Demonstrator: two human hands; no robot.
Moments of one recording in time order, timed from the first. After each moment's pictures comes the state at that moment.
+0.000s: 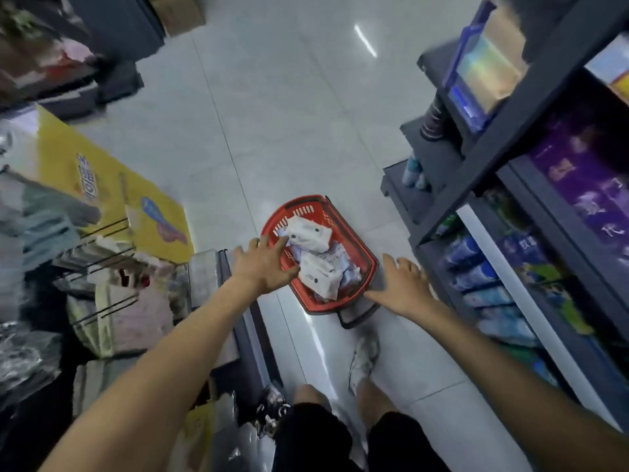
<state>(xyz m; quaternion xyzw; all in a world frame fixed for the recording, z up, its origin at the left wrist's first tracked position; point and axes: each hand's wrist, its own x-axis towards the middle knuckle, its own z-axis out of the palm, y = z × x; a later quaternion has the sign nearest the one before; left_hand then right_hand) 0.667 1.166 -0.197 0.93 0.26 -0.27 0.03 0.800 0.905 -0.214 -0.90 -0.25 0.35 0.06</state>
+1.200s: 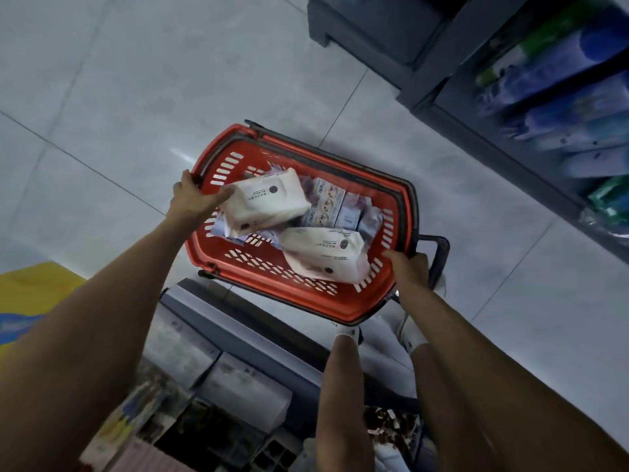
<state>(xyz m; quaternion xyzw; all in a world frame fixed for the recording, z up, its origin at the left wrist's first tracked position) 0.894 1.449 -0.652 0.83 0.34 -0.32 0.28 0.781 1.041 -0.635 -0.62 0.58 0.29 0.44</state>
